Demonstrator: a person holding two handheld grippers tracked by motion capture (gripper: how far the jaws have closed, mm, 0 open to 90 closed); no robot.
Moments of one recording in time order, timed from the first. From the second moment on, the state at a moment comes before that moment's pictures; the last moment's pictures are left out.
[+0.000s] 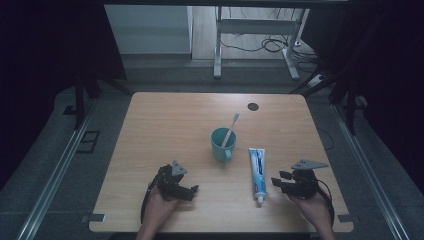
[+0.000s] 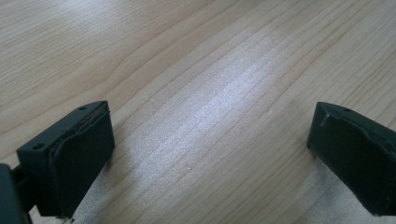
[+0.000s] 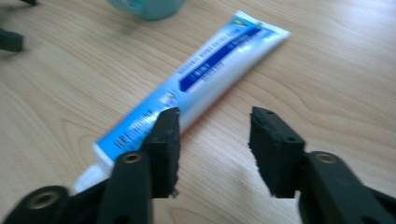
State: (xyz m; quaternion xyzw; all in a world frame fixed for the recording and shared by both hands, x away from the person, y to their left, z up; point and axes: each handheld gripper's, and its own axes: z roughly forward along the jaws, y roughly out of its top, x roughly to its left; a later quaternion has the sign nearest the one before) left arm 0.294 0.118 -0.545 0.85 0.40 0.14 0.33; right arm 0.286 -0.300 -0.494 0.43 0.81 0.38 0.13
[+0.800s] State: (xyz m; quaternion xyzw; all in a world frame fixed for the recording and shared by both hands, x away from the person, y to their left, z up) left arm 0.294 0.118 -0.545 0.85 0.40 0.14 0.33; right arm 0.299 -0.235 -0.494 0.36 0.86 0.36 0.06
